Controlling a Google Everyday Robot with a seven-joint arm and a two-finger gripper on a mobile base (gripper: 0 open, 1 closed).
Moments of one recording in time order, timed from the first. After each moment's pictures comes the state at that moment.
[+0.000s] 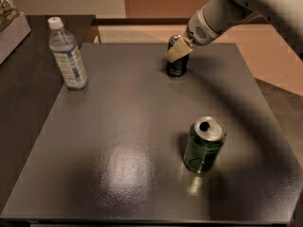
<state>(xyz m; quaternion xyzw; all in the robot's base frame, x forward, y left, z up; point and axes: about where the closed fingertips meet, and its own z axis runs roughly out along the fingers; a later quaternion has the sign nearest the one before) 0.685 -0.093 0.897 -0.46 0.82 0.12 0.32</state>
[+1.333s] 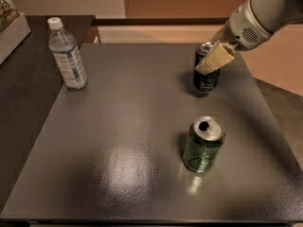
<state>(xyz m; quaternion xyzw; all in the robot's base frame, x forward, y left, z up) 0.579 -0.144 0.936 -0.54 0.78 0.13 0.29</state>
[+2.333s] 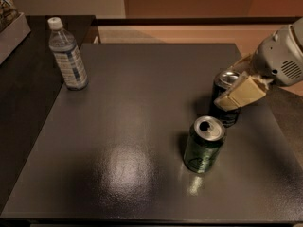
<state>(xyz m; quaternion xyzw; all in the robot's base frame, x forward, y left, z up) 0.461 -0.165 0.935 -0.53 0.79 0.16 0.27</state>
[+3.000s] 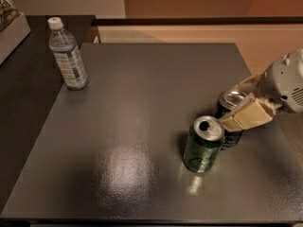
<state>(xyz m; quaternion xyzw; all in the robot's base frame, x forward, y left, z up) 0.421 -0.166 0.920 -0.51 0.79 0.18 0.28</state>
